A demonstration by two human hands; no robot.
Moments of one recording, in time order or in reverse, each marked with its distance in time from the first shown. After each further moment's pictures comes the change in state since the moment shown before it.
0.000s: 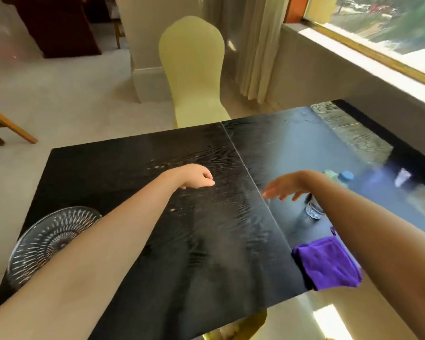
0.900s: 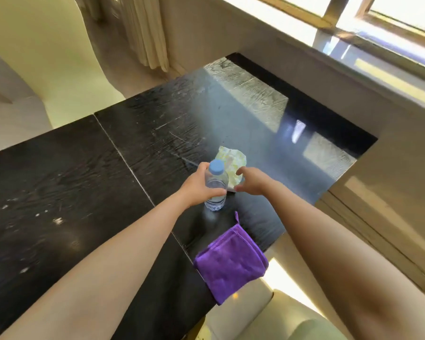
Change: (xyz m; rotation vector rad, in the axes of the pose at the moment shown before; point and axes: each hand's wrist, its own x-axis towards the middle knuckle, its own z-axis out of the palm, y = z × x) left_hand 0.203 0.261 0.162 -0.385 0.031 0.294; right_hand 0.070 0.276 -0.003 0.284 0.462 0.136
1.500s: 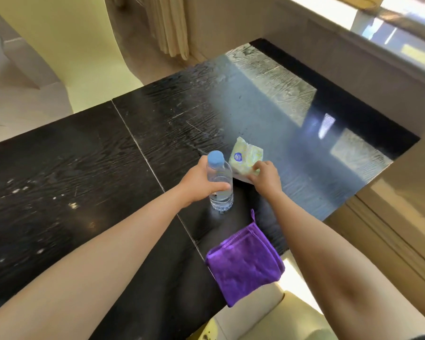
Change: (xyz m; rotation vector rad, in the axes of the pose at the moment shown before) left_hand -0.011 -0.014 -0.016 -0.091 0.054 -0.044; right_hand 0.047 0.012 0.054 0.261 0.406 0.033
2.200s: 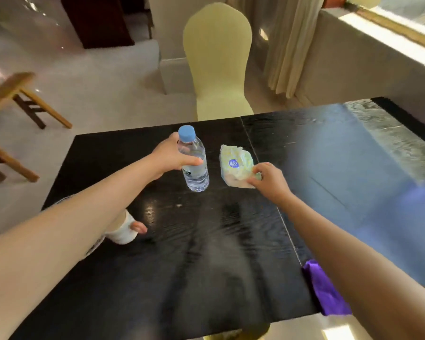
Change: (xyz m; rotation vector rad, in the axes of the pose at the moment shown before) left_hand -0.239 -0.098 -0.281 -0.127 0.477 -0.196; right_hand -0.149 -0.271 0.065 0.059 -0.218 -0.577
